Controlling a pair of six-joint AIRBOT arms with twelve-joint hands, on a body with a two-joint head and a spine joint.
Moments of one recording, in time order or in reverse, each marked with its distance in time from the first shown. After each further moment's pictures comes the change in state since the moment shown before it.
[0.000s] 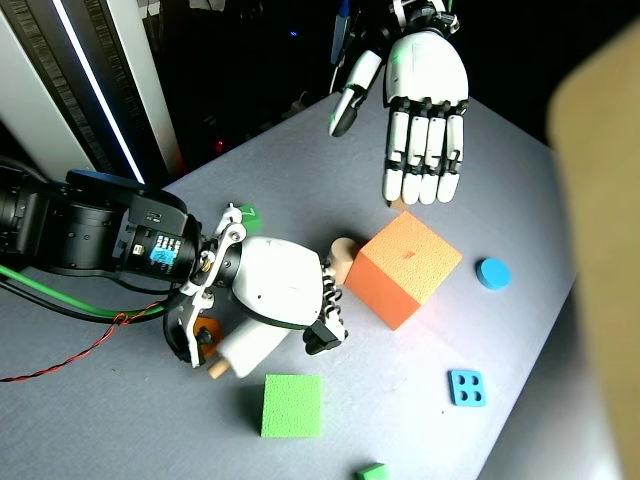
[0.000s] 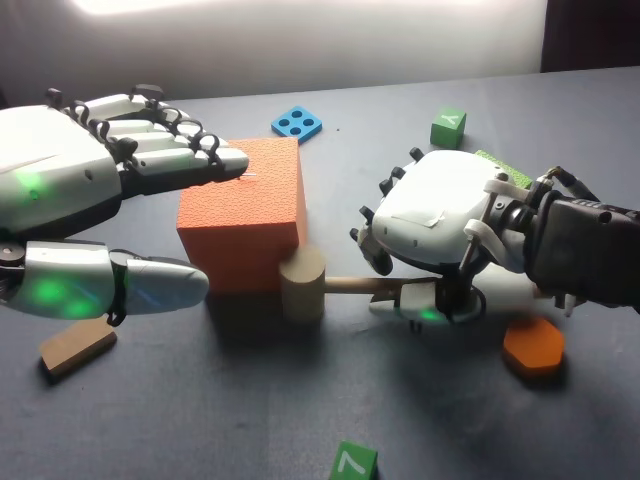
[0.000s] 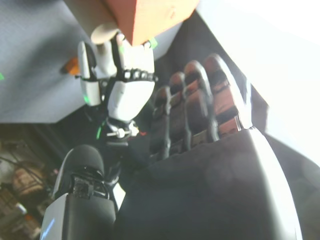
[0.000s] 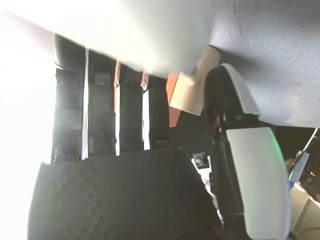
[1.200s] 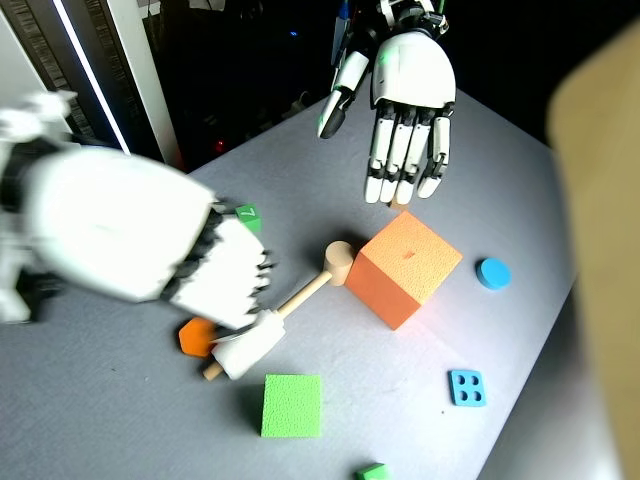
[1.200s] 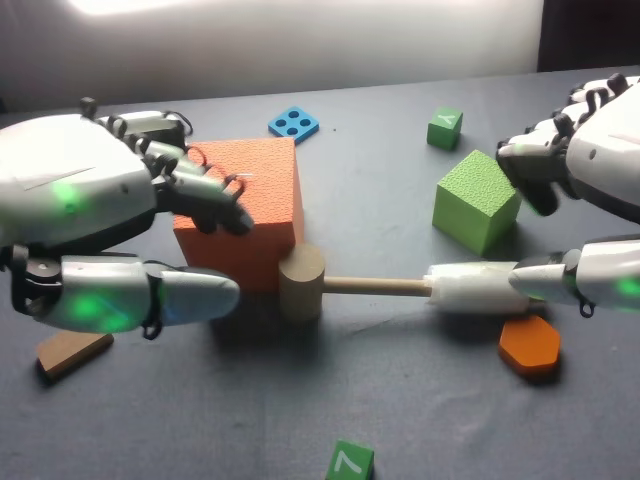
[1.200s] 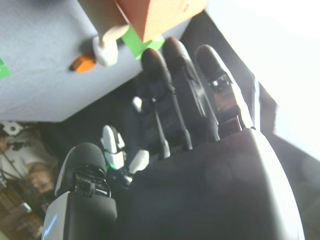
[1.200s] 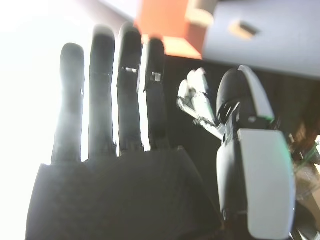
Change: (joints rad) left arm -0.056 0.001 -0.080 -0.003 0.066 0.047; right arm 0.185 0.597 -0.532 0.587 0.059 -0.447
